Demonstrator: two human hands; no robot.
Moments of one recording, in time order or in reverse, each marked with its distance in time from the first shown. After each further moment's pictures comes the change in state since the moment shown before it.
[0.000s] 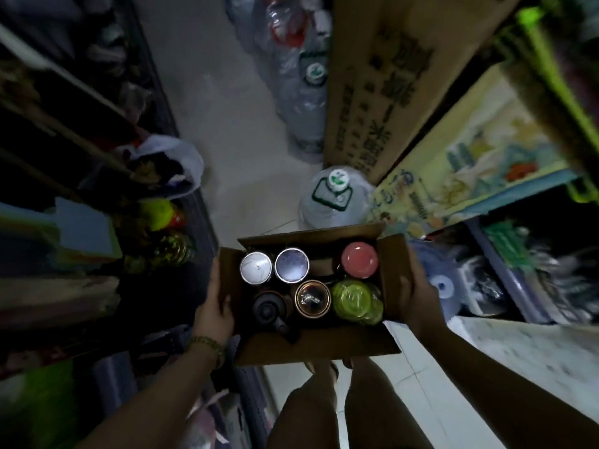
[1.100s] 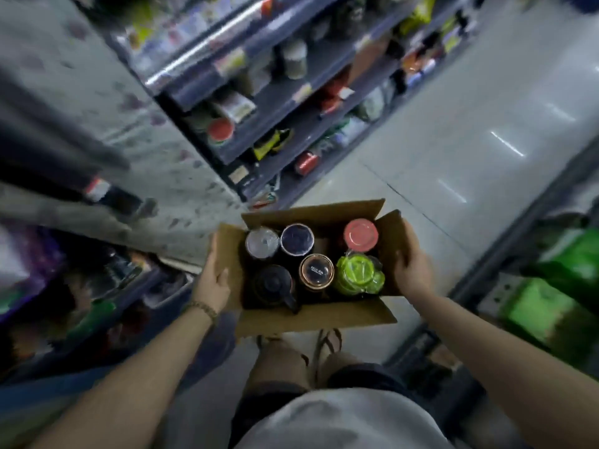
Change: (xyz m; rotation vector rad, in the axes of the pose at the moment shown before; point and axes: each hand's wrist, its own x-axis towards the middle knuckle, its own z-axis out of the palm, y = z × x) left_hand -0.431 0.208 0.351 0.818 -1.090 1.403; right_hand -0.537 0.338 -0.060 0.780 1.301 1.080
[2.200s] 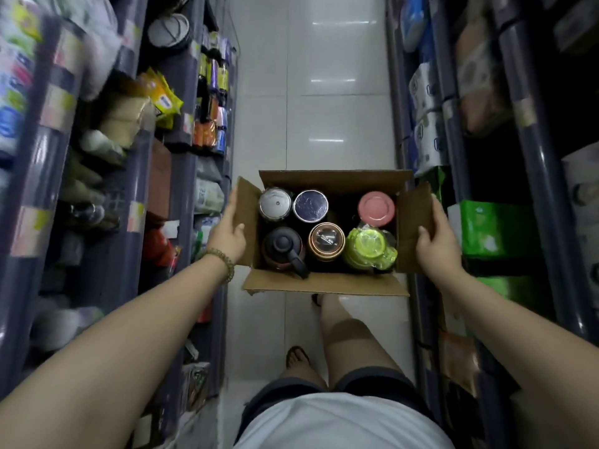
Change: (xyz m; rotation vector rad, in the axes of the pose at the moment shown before) left_hand 0.355 0.489 0.284 0.336 -0.627 0.567; right_hand 0.285 0.097 -0.231 0.280 0.689 0.631
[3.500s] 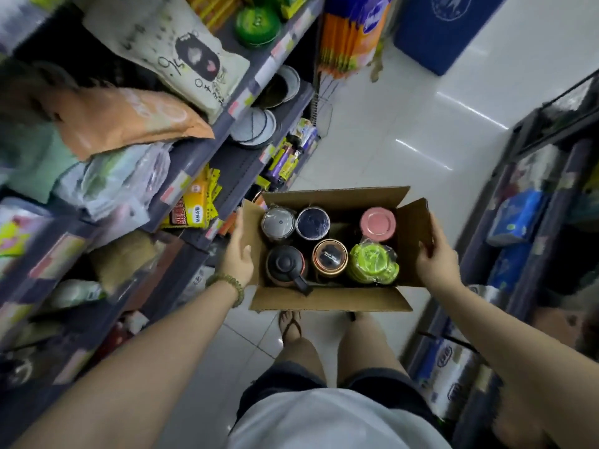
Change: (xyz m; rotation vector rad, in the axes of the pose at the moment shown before) left_hand 0.397 0.155 -0.107 -0.314 0.395 -0.281; right_hand 0.504 -0.377 0.121 -0.179 -0.431 -0.351
